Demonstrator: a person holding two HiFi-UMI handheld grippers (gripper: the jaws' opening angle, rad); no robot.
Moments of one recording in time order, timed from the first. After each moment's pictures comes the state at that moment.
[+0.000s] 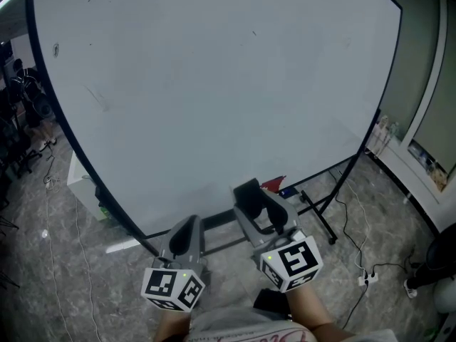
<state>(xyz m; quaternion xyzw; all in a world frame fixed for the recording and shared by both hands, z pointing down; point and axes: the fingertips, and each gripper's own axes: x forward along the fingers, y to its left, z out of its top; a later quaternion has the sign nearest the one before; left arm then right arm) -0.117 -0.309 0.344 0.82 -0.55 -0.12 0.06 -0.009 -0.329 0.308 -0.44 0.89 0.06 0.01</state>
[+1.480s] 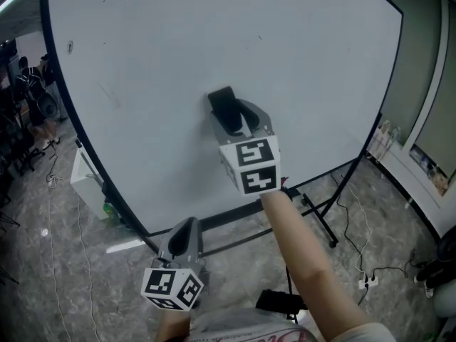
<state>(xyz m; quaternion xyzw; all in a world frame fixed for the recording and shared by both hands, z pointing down) -0.132 -0.297 0.350 0.81 -0.57 -0.13 0.07 -0.069 -0.460 0.177 -0.49 0.85 0.18 0.00</state>
